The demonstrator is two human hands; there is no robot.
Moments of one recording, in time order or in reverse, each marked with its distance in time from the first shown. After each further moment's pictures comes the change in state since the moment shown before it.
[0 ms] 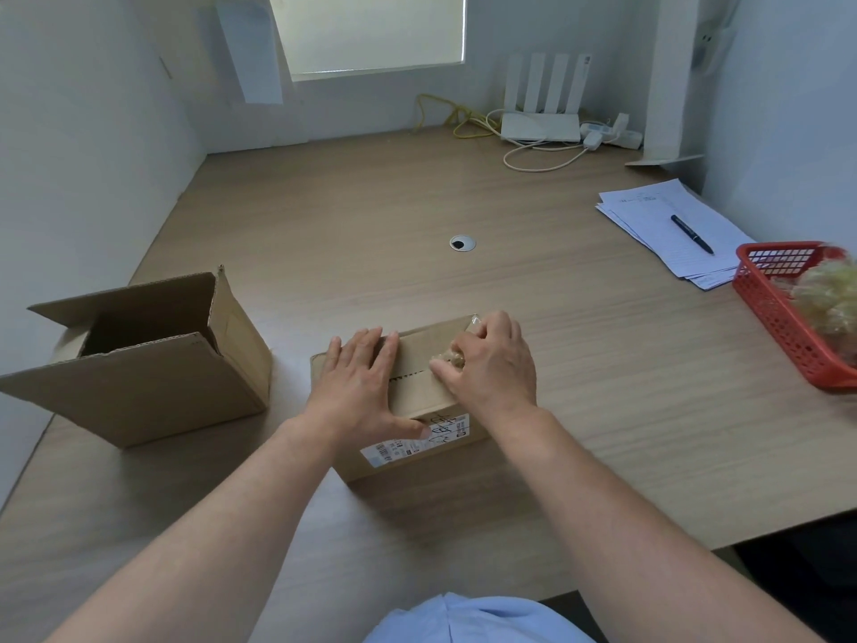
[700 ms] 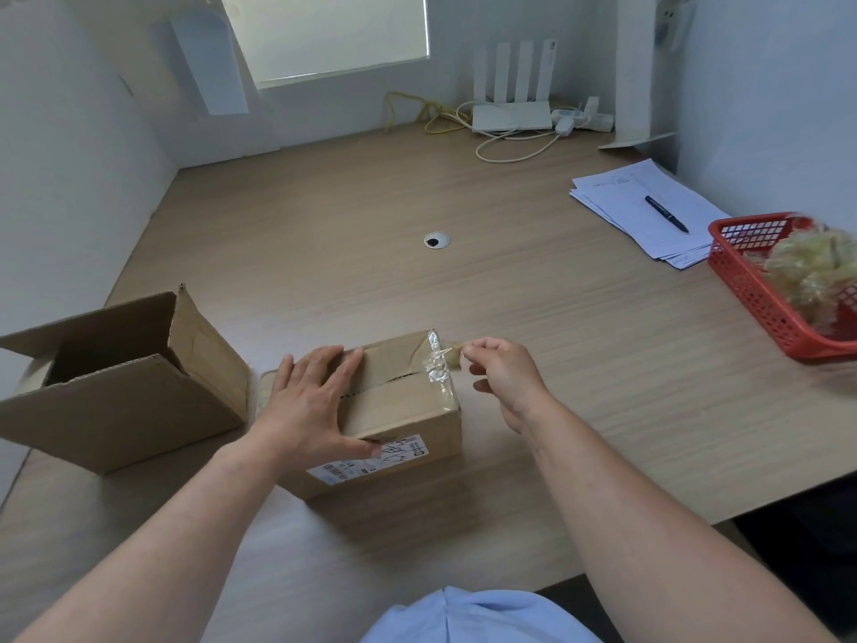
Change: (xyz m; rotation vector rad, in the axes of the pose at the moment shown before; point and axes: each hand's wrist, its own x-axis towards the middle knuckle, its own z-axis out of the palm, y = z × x) left_hand -0.010 -0.019 -0.001 0.033 -0.029 0.038; right_hand -0.001 0.052 -0.003 1.148 -0.224 0.616
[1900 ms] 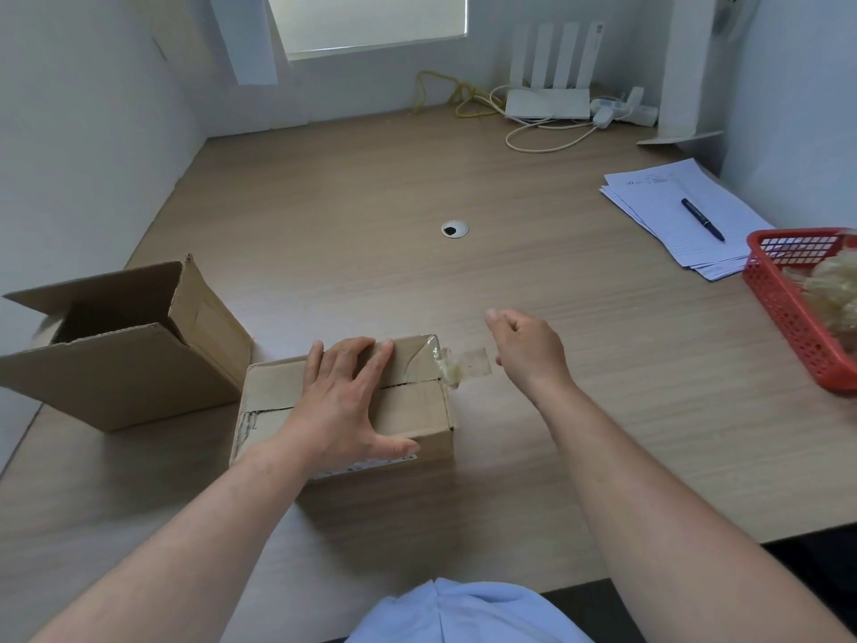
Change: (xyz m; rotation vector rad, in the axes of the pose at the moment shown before) left_hand -0.001 0.049 0.007 -0.049 0.065 -0.022; right_hand 0.029 -0.014 -0.026 -0.556 0.088 -0.216
